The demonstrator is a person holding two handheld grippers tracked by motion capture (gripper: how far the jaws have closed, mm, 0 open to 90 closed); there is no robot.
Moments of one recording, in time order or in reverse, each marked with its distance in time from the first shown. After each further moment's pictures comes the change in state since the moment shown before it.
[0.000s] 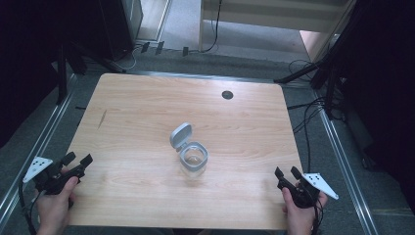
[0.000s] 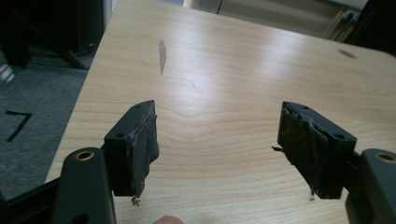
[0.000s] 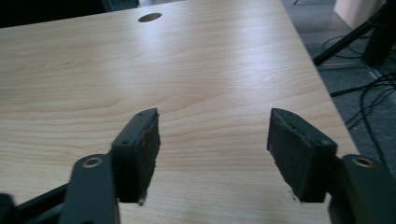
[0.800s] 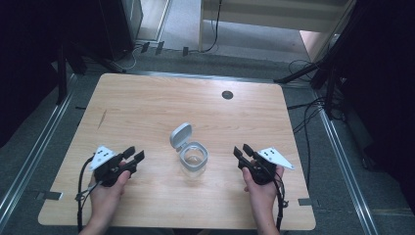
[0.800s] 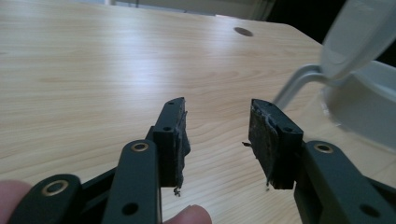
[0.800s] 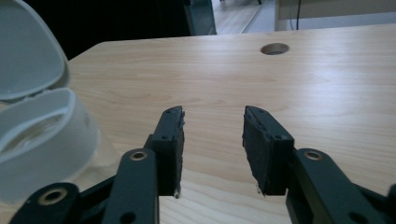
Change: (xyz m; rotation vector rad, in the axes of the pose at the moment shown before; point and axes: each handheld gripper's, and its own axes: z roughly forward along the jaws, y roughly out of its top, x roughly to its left) left arm -0.147 0.014 0.047 0.087 -0.234 0.109; right arm 0.118 0.044 0.049 -0.008 0.271 -0.071
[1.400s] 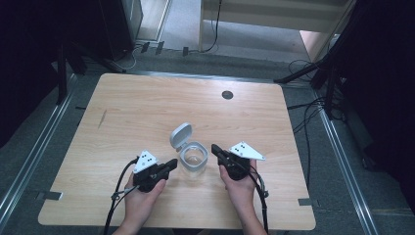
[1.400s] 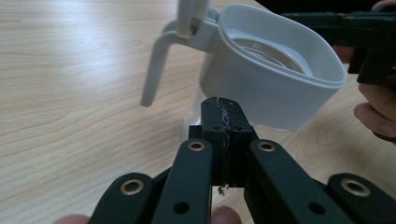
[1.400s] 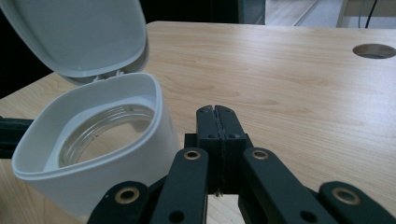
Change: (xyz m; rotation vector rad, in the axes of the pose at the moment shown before) left arm -0.078 -0.010 0.037 0.131 -0.163 0.057; right arm 0.046 -0.003 0.042 0.058 0.175 -0.109
